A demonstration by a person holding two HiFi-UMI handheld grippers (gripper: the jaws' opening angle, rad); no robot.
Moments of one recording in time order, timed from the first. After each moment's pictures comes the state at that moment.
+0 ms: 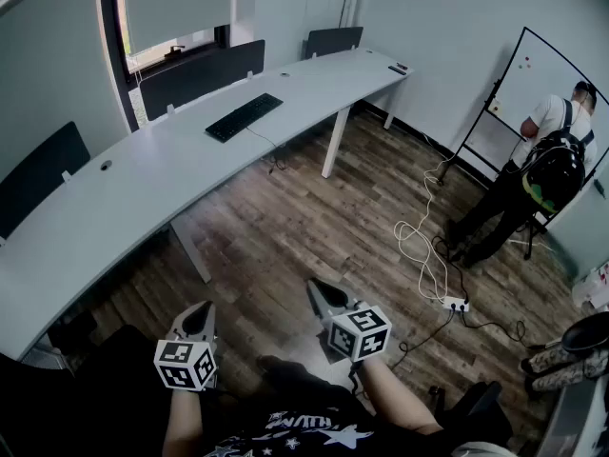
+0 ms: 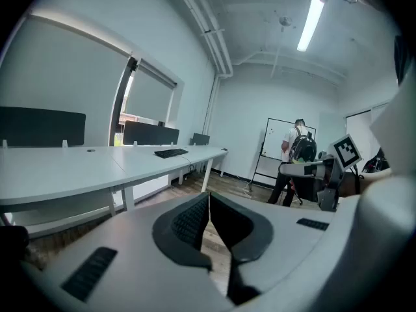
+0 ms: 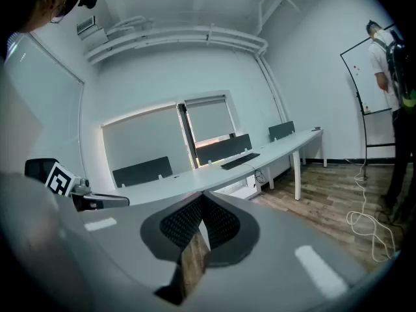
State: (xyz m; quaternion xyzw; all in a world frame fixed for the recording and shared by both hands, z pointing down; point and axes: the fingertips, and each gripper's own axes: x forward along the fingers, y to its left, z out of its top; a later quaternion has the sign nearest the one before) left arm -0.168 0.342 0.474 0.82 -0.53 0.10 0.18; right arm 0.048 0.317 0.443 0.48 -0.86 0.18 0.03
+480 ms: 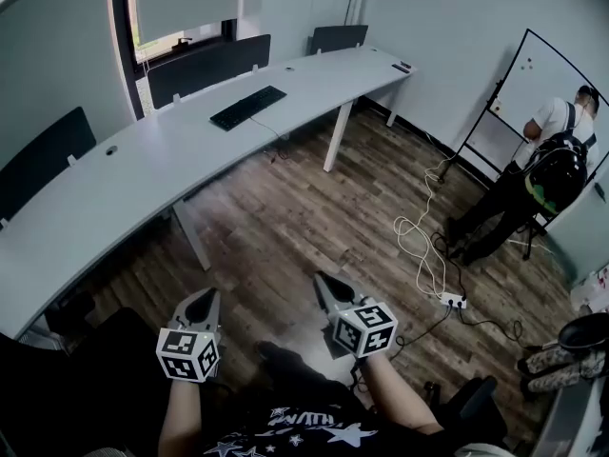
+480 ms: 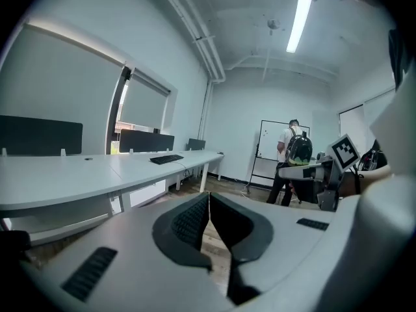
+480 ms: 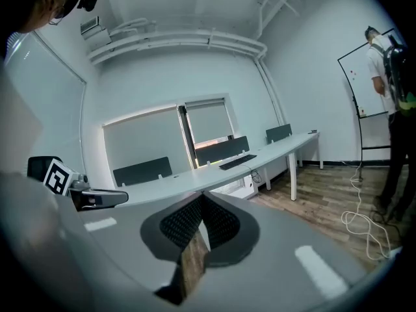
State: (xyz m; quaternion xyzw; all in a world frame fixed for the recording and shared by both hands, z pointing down) left arm -0.152 0.377 0.465 0.84 -0.52 0.09 0.15; right arm 0.062 0.360 0.446 0.49 -0.85 0.18 0.03
